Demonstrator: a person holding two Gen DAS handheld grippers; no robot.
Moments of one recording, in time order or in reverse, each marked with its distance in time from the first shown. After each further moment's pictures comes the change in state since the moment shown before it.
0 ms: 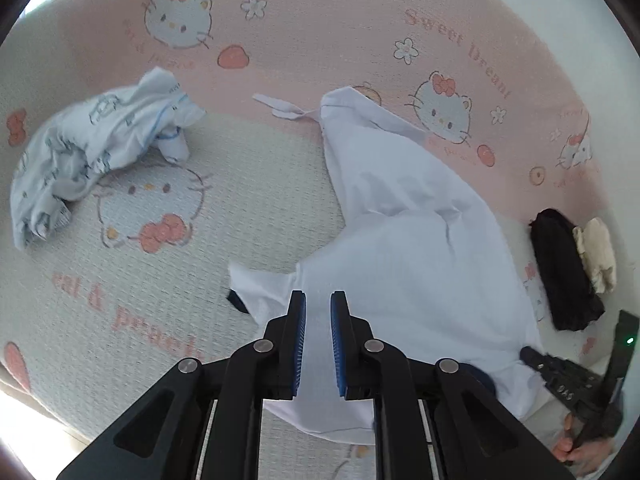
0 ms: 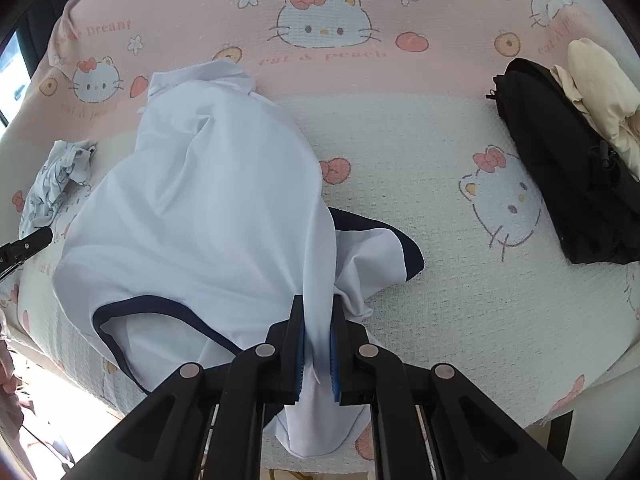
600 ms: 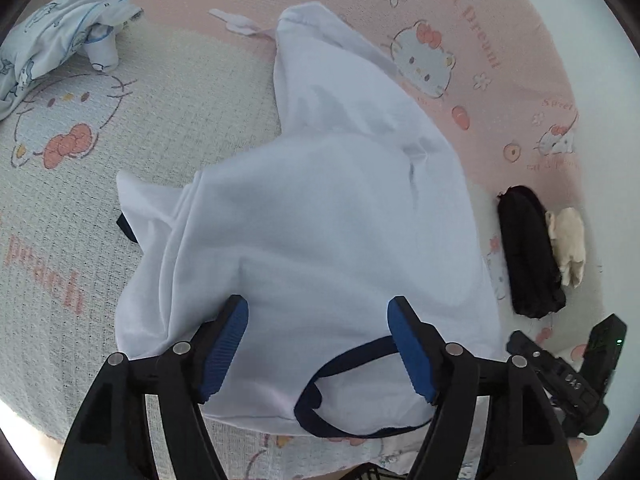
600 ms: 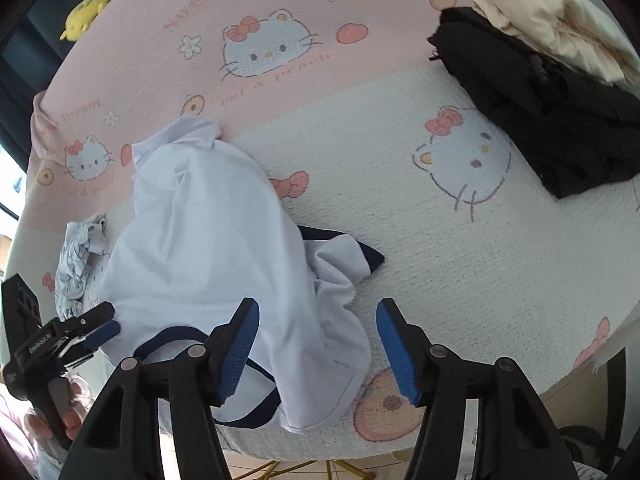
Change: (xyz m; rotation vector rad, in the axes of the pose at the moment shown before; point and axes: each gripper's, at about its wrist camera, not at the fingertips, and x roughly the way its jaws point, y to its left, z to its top) left arm 0.068 -0.037 -0.025 -0.045 0.205 -0.082; right arm -0.017 -0.069 -0.014 0.311 -0.009 0.148
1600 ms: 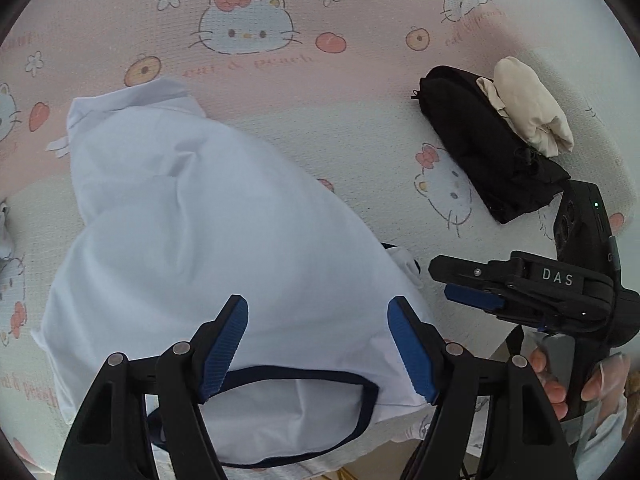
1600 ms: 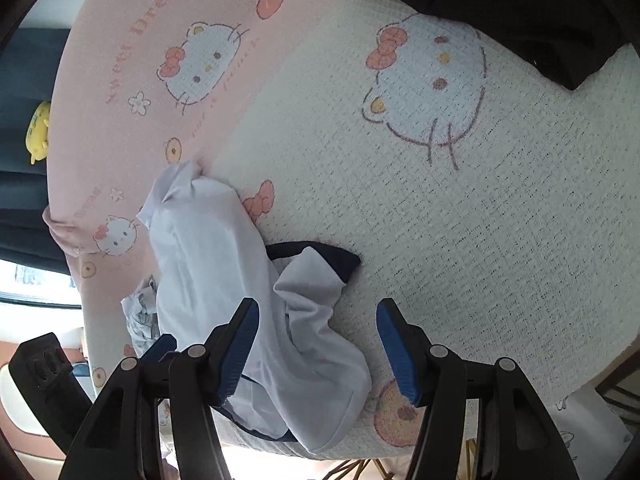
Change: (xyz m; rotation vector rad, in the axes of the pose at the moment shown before) left arm 0.030 -0.199 -0.008 0.511 0.052 0.095; right arm 0.041 -0.069 0.023 0.375 0.150 0.264
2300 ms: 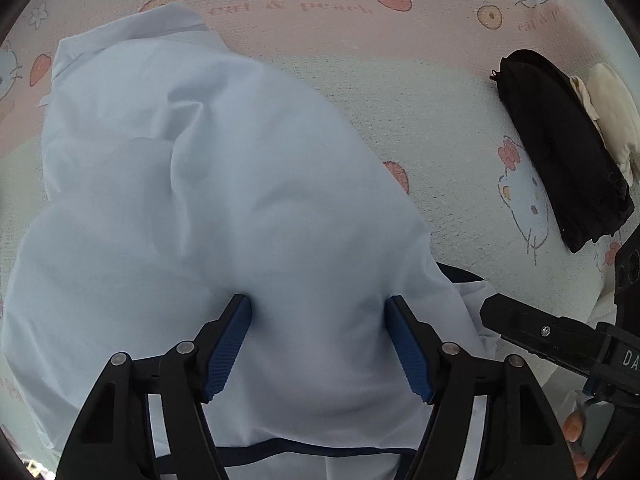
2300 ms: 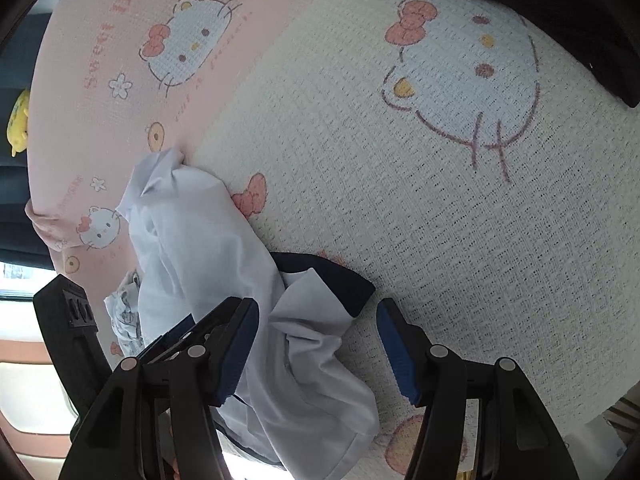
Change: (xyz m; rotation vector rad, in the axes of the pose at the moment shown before) left arm 0.068 0.022 0.010 -0.101 0.107 0.099; right arm 0.034 0.012 0.015 -0.044 0.051 -0.044
